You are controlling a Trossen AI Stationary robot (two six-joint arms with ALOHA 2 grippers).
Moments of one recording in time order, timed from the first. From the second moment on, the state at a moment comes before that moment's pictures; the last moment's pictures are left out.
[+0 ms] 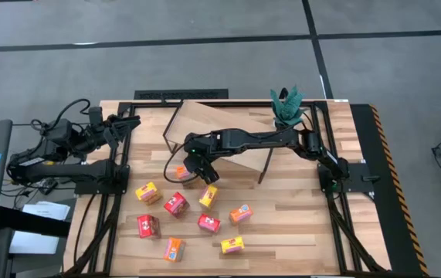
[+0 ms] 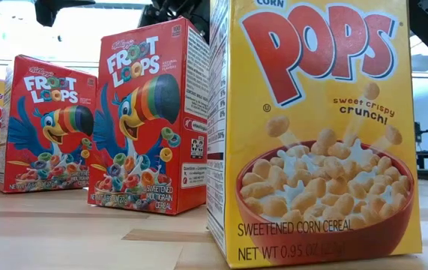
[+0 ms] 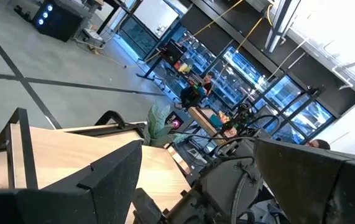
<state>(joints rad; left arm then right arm) 0.11 0.30 0.73 -0.28 -0.41 -0.70 -0.04 2.24 2.04 -0.72 -0.08 -0.58</state>
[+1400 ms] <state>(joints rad) 0.11 0.30 0.73 -0.31 -0.43 -0.70 -0.05 2.25 2.03 -0.71 -0.13 -0.52</state>
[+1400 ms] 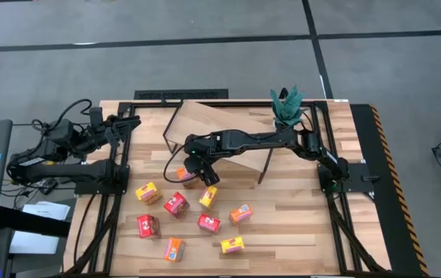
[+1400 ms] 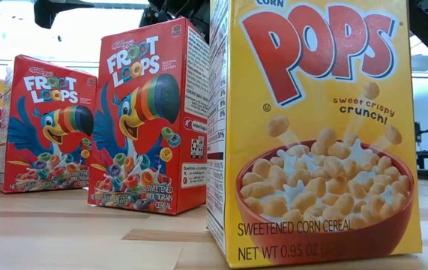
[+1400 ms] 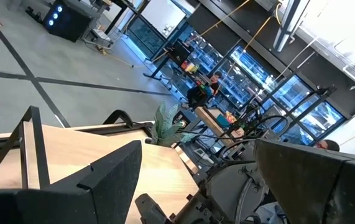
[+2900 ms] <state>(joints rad) 0.11 0.30 0.73 -0.31 -0.43 -0.70 -0.05 2.25 2.03 -0.70 -0.13 -0.52</state>
